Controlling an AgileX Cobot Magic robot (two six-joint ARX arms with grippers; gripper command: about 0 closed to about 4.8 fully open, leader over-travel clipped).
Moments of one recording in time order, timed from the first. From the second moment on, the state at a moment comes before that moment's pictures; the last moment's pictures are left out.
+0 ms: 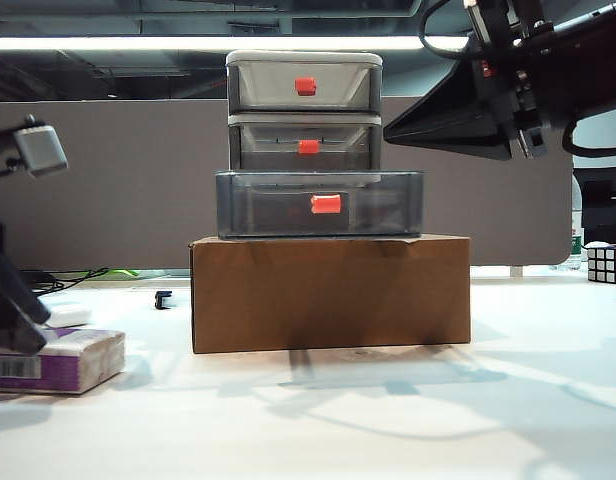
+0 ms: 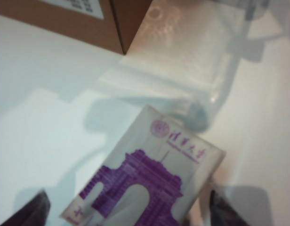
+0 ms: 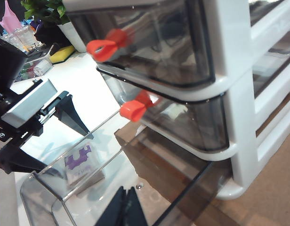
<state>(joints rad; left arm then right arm) -0.06 1.26 0.52 -0.28 0.62 0.86 0.36 1.24 0.51 0.51 -0.63 0.16</state>
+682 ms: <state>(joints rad) -0.13 1.41 0.52 -0.17 0.63 0.86 0.36 1.24 0.51 0.49 -0.63 0.15</state>
